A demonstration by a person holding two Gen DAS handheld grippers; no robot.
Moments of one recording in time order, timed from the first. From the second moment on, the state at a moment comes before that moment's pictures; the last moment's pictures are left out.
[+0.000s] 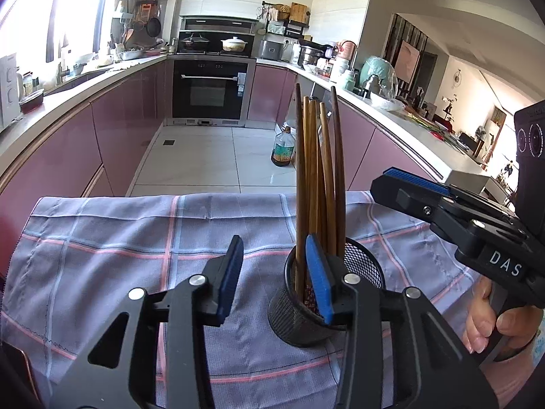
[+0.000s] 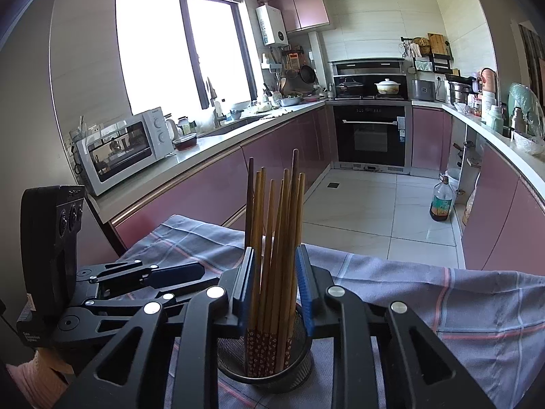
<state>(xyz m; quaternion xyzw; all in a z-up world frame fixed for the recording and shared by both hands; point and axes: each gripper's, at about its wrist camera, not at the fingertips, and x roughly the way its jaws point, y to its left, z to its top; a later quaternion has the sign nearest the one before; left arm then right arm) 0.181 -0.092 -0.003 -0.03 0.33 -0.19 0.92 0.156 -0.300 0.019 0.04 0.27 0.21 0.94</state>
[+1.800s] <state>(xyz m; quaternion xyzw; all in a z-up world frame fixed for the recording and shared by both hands) -0.002 -0.045 0.006 0.01 0.16 -0.06 0.99 0.007 -0.286 -0.014 0.01 0.15 0.13 0.98</state>
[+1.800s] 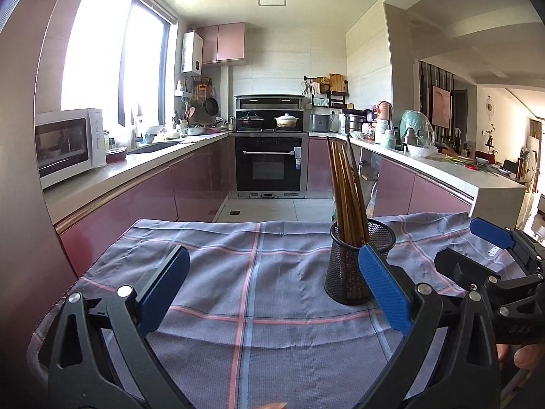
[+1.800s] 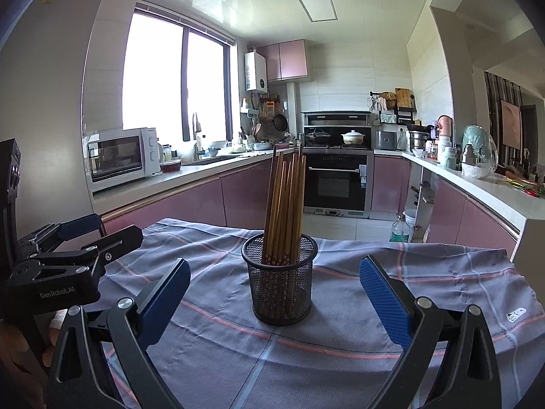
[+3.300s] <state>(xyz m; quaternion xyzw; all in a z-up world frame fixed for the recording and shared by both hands) -0.004 -0.049 0.005 0.01 0.16 -0.06 0.99 0.006 -0.285 -0.017 0.02 0.15 0.12 0.98</state>
